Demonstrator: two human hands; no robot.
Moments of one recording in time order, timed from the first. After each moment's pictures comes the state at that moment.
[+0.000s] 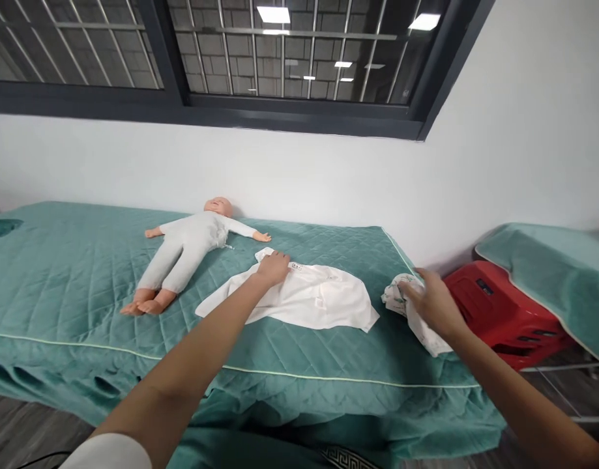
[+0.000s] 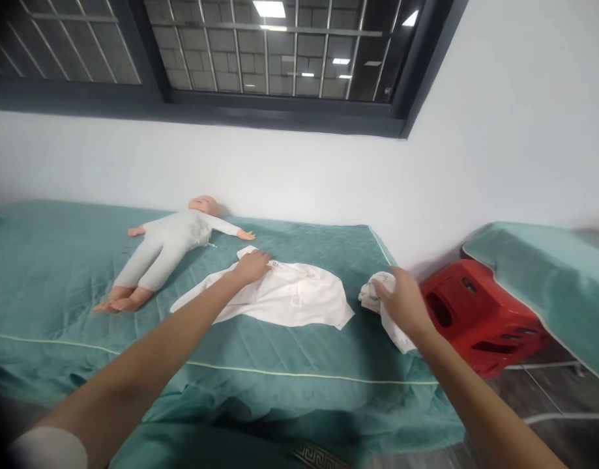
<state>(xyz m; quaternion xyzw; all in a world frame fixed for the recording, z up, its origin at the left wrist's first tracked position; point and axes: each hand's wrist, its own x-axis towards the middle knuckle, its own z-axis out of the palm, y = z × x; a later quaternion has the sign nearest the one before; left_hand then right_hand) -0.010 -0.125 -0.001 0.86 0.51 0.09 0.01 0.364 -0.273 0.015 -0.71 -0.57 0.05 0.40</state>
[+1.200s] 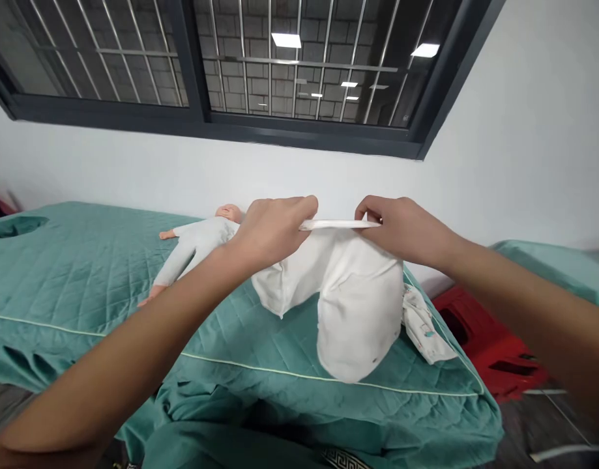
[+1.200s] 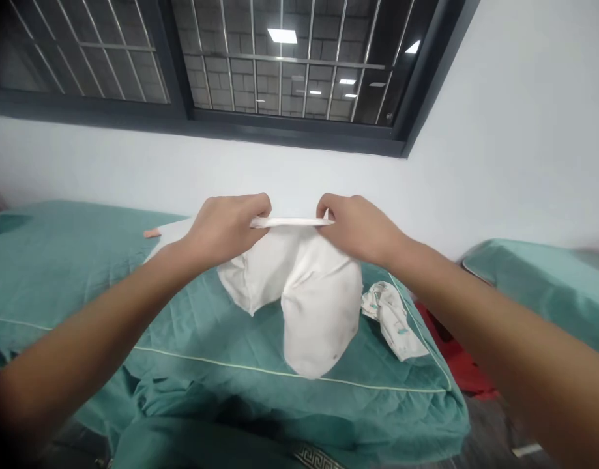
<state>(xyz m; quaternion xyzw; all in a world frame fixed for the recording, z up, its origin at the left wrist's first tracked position) -0.031 -0.244 0.211 0.83 0.43 0.33 -0.10 0.204 -0.259 0.238 -0.55 -0.79 -0.02 0.27</state>
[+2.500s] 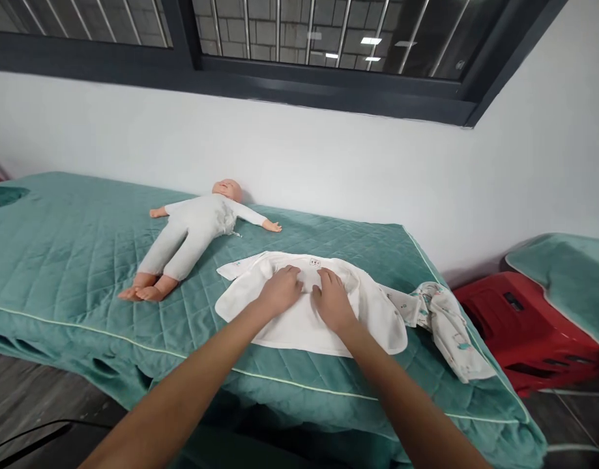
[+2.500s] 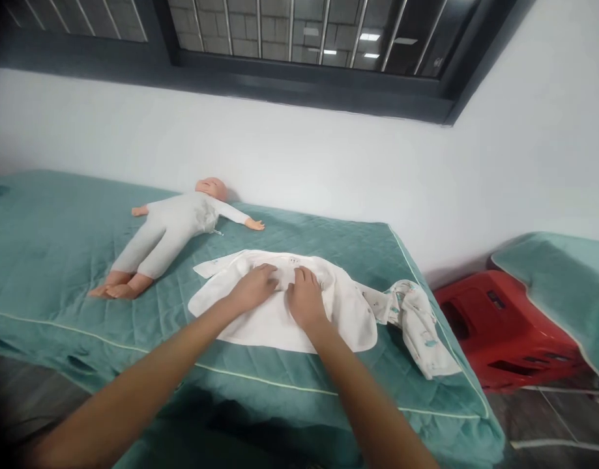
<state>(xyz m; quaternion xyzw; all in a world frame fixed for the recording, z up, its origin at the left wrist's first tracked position) -0.017 -0.177 -0.024 0.80 0.56 0.16 0.14 0.151 -0.207 -0.037 -0.64 -0.74 0.05 0.18</state>
